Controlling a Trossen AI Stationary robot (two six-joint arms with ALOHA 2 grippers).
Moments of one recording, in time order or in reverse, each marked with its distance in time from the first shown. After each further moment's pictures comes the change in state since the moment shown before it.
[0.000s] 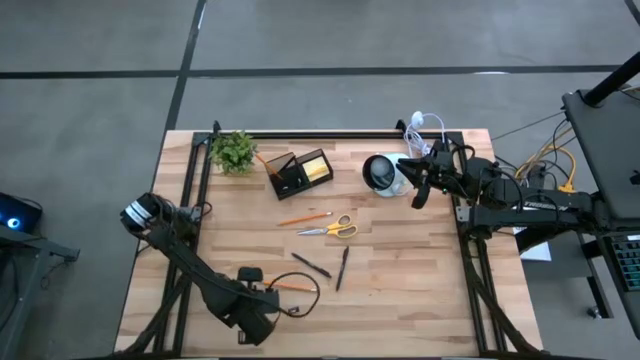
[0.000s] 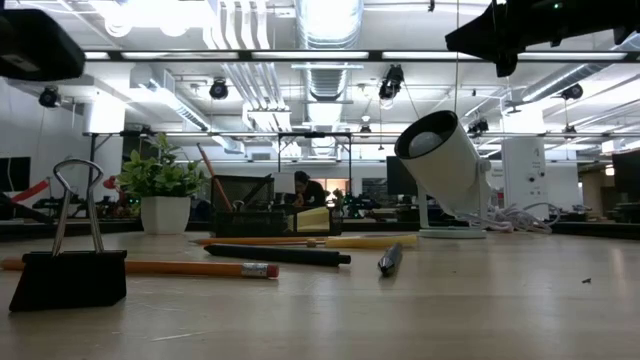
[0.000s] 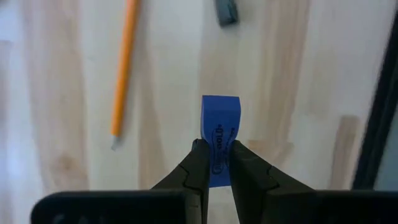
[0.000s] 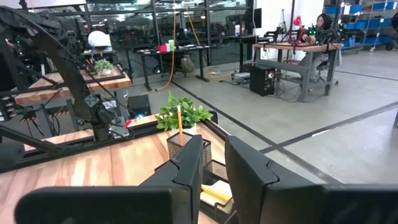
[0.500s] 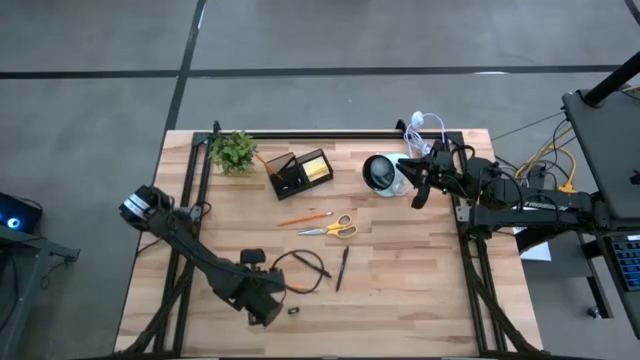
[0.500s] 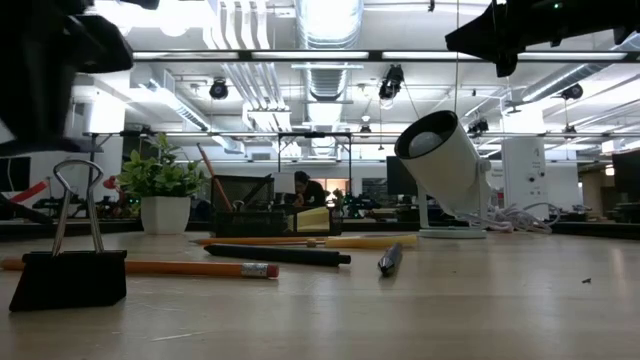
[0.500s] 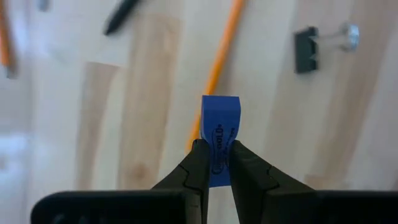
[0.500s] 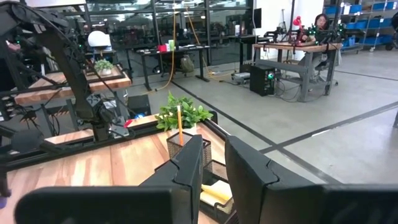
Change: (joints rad) left arm 0.098 -0.054 -0.004 -0.081 -0.116 0.006; right arm 0.000 0.000 0.000 0.000 0.000 0.000
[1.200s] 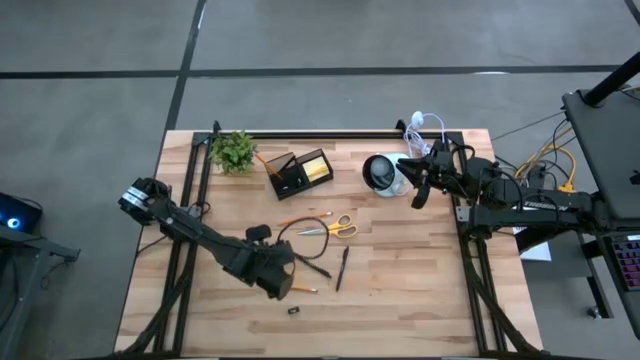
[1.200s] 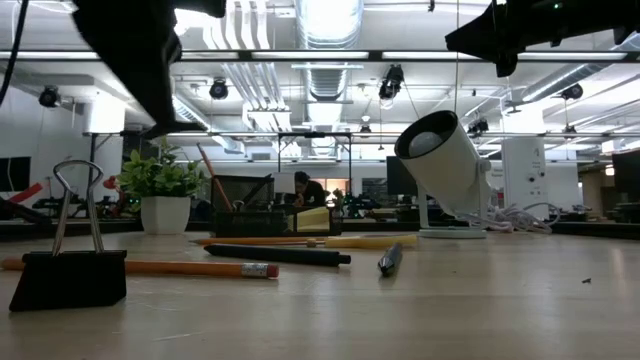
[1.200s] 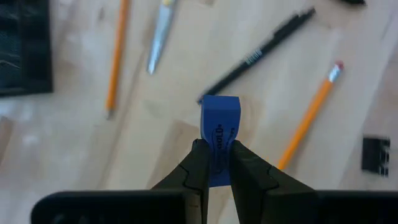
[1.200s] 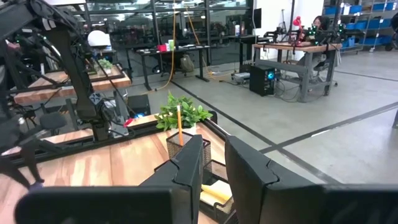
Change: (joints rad) left arm 0.152 -0.060 -0.001 0.000 -0.188 0.002; right arm 0.000 0.000 0.000 0.000 0.000 -0.004
